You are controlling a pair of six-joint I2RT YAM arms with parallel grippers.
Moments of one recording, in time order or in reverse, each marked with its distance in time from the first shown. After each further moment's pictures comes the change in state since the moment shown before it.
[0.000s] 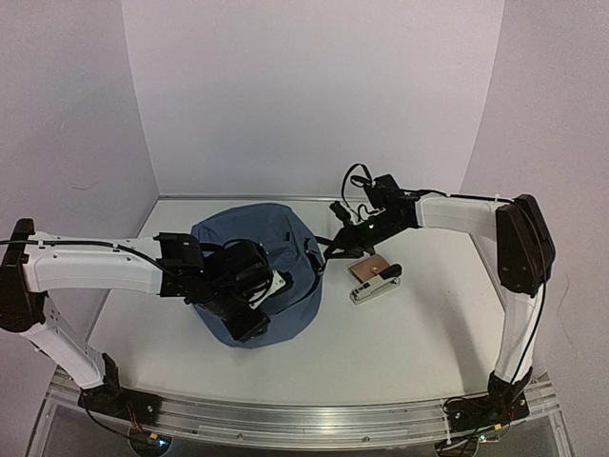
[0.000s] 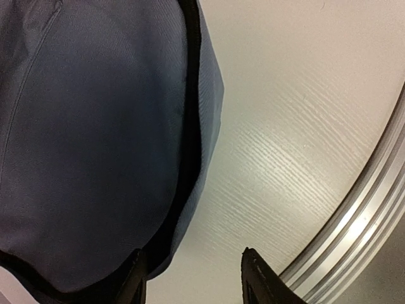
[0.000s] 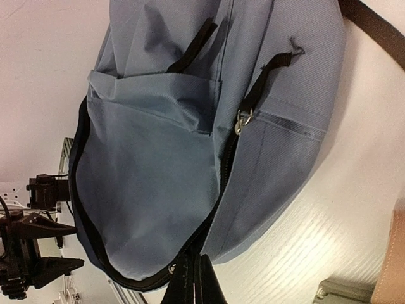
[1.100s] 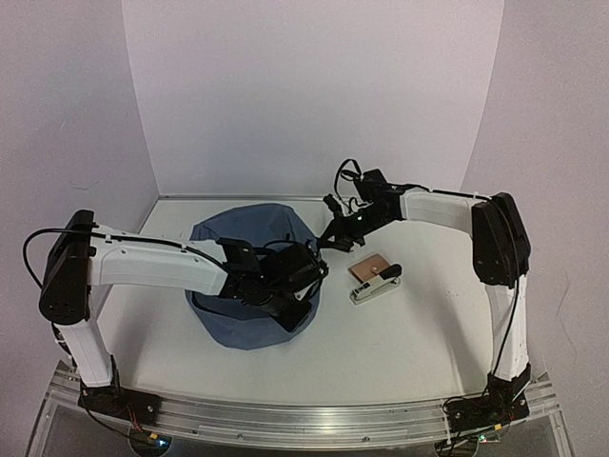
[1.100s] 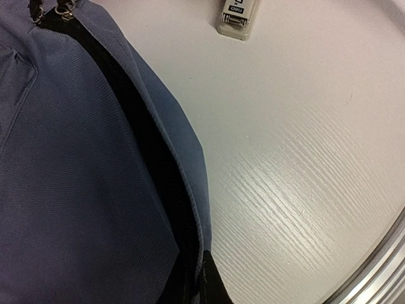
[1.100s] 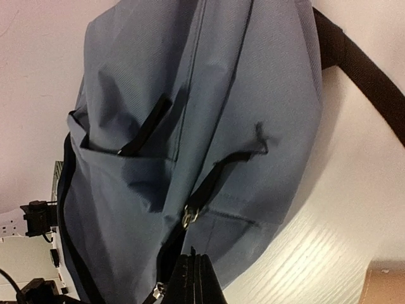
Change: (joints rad) left arm -0.022 0.307 0.210 0.166 -0.082 -0.153; right arm -0.024 0.176 0.226 -0.026 0.037 0.021
